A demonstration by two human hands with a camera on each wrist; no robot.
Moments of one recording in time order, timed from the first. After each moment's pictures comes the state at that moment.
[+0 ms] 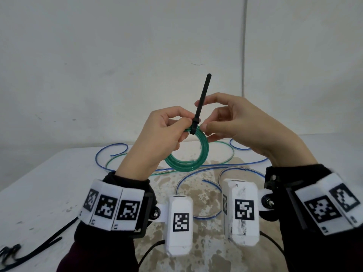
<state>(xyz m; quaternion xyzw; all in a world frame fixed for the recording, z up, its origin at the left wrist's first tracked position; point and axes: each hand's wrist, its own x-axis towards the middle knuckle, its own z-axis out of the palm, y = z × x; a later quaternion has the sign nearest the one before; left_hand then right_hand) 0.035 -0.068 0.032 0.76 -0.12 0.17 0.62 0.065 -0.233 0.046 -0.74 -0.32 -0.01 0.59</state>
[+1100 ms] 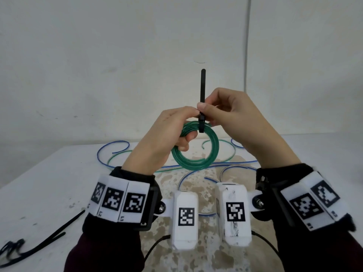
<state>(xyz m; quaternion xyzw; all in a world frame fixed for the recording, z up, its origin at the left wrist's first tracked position) 0.032 -0.070 0.037 0.74 -0.15 0.09 0.65 0.072 -0.213 0.039 -0.74 -0.30 -0.18 0.58</state>
